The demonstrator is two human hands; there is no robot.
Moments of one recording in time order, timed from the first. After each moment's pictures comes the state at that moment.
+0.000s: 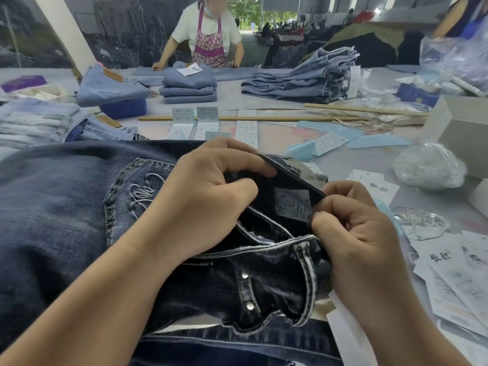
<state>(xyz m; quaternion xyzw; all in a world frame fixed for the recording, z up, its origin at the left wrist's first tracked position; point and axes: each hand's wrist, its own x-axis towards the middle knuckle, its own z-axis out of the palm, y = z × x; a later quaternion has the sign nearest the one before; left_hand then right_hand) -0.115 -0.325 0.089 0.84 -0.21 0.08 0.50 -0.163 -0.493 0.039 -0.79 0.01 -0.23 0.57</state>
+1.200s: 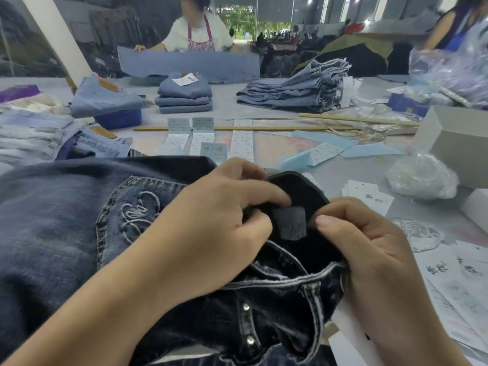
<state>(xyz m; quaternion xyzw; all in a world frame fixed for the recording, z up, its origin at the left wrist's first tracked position) -0.122 -0.326 0.100 0.90 -0.28 0.03 0.33 -0.165 -0.502 0.051 -0.73 0.00 -0.17 0.66</state>
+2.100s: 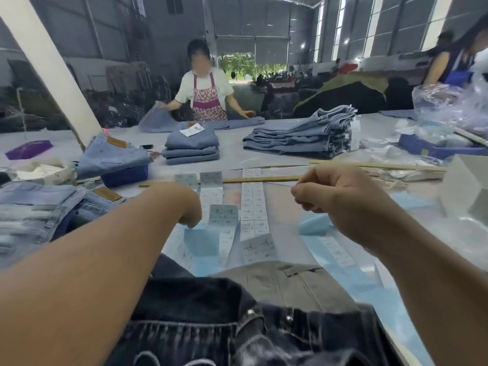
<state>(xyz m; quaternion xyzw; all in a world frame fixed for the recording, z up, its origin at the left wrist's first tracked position) 0.141 -0.292 0.133 0.98 -0.03 -0.17 -0.12 0.022 -0.516 0.144 -0.86 -0.06 -0.14 0.49</state>
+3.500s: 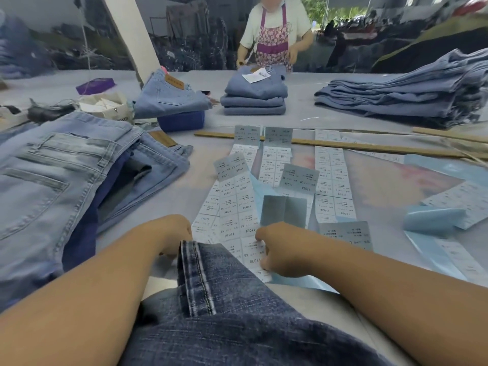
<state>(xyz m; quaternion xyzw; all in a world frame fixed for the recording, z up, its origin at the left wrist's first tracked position) 0.191 -0.108 -0.060 0.95 0.11 -0.26 0.14 0.166 -0.354 -0.026 -0.94 -0.23 0.23 0.09</state>
